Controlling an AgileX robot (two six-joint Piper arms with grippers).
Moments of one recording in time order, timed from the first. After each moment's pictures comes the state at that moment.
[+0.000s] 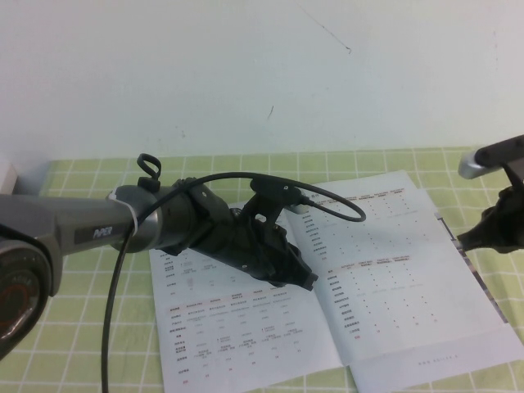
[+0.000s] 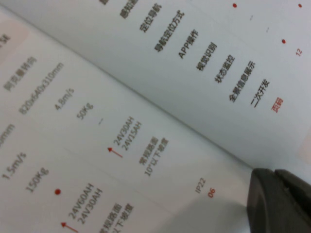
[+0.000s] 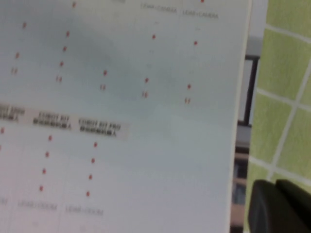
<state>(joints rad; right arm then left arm) 0.09 1.77 -1.02 0.35 0.43 -0.58 -0.49 2.10 -1.31 -1.01 0.51 1.03</state>
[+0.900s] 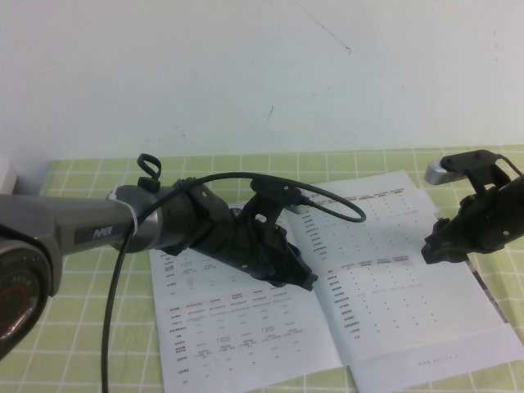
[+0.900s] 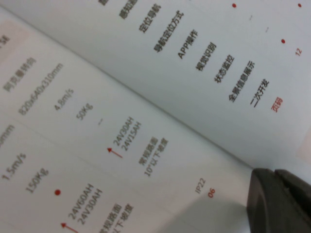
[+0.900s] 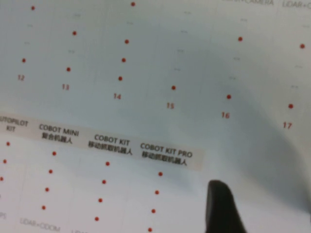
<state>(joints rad) 0.09 1.98 -1.18 0.59 0.59 -0.73 -0.49 2.10 -1.31 -1.01 0.51 1.03</state>
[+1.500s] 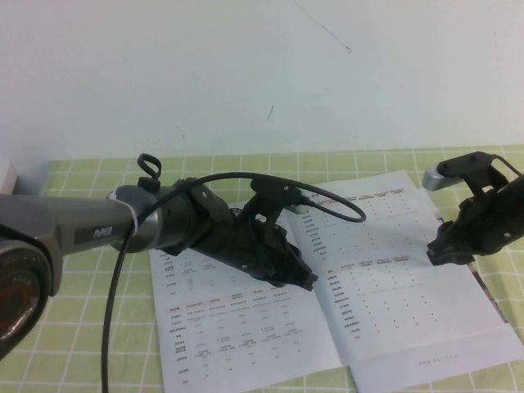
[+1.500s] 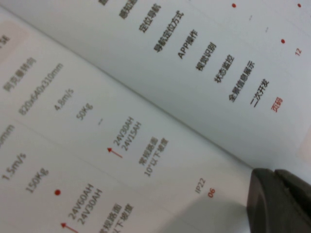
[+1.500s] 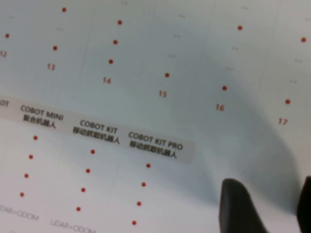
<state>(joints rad) 0.10 2.00 -1.19 0.52 0.60 -0.75 -0.49 2.10 -1.31 -1.01 0.51 1.03</state>
